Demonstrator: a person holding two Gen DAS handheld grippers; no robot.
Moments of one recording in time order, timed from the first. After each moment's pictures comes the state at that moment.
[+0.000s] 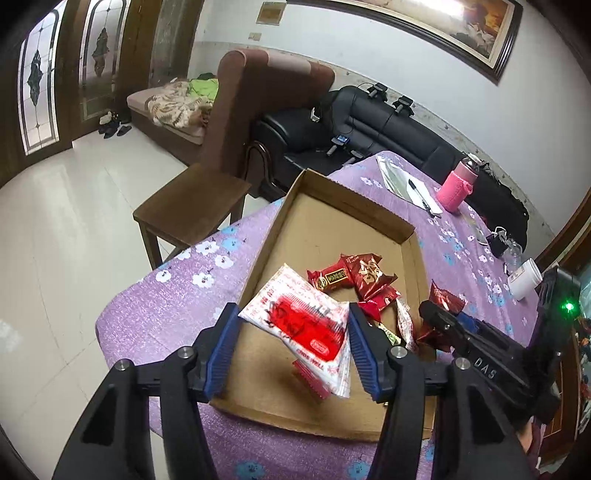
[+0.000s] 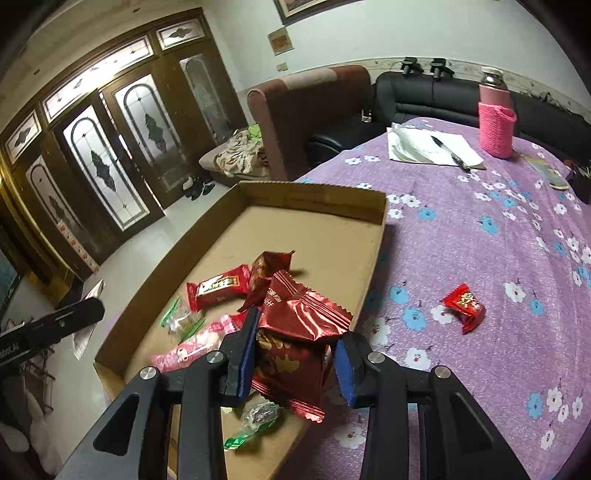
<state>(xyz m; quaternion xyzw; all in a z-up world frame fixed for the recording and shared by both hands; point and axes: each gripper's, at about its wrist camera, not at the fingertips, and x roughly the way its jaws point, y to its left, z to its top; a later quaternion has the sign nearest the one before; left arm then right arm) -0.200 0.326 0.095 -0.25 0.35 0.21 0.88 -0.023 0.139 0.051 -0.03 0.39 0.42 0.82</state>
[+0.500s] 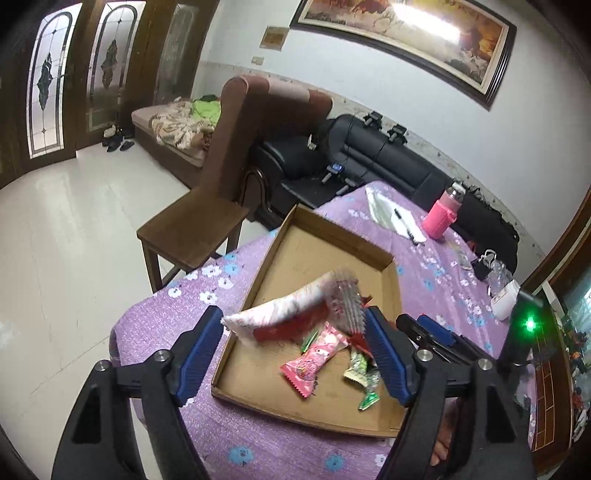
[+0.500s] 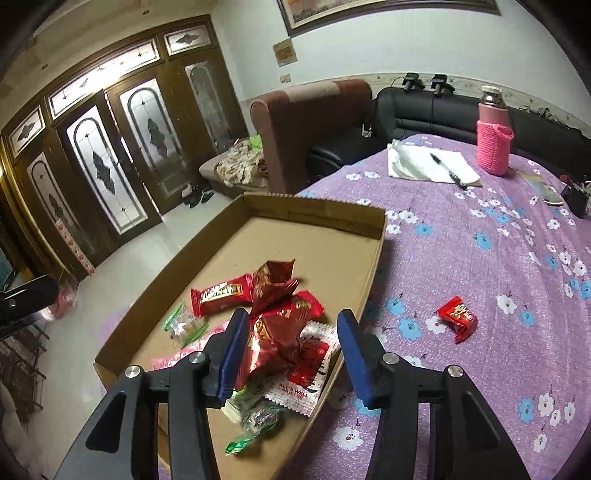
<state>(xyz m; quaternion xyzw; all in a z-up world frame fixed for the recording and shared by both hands) -0.233 0.311 0.140 -0.25 0.30 0.21 0.90 -0.029 0.132 0.061 -0.03 0.37 0.42 0.83</state>
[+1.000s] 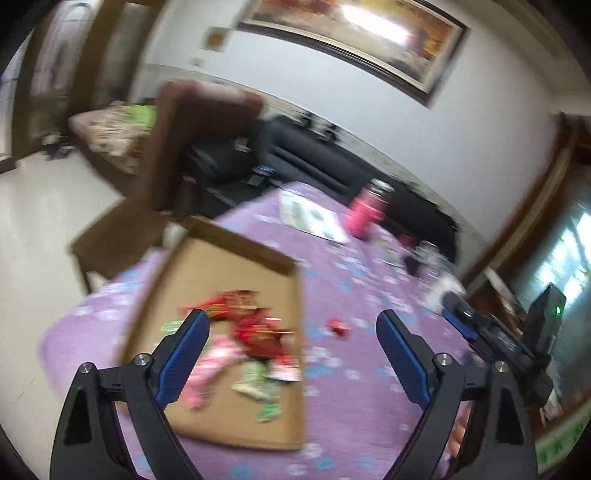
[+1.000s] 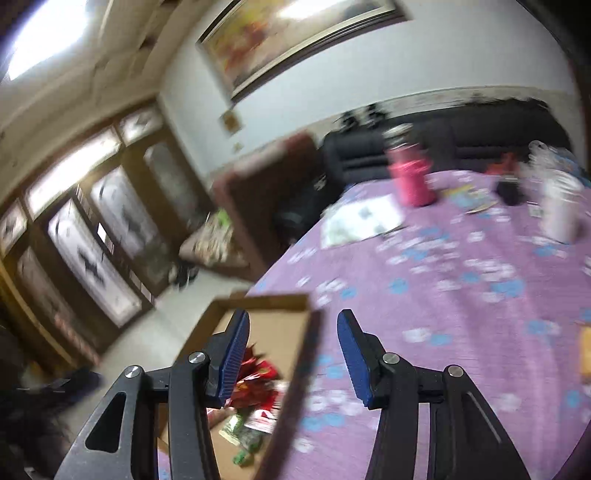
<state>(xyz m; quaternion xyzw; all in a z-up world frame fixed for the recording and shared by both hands) -0.174 0.254 0.172 -0.25 0.28 0.06 0.92 -0.007 -0.010 0.148 0.13 0.32 0.34 0.88</state>
